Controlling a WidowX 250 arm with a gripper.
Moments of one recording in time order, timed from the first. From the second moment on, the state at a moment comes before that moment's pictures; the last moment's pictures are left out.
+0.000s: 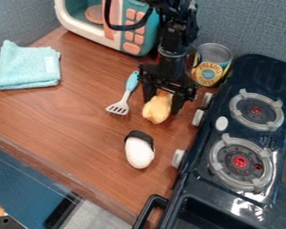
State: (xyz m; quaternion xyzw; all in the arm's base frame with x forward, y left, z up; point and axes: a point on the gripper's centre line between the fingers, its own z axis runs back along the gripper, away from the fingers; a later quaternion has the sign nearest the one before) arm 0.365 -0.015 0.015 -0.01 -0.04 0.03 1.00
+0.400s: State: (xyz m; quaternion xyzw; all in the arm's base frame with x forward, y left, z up) arm 0.361 -0.009 0.016 0.01 -0.02 0.03 1.00
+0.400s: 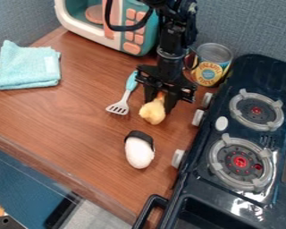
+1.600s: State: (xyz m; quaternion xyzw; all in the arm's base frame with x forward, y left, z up) arm 0.243 0.119 0.039 0.02 -0.06 0.14 0.99
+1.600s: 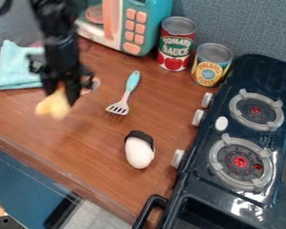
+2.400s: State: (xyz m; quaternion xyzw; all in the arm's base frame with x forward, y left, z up) arm 0.232 0.122 0.028 0.03 -0.01 0.16 0.99
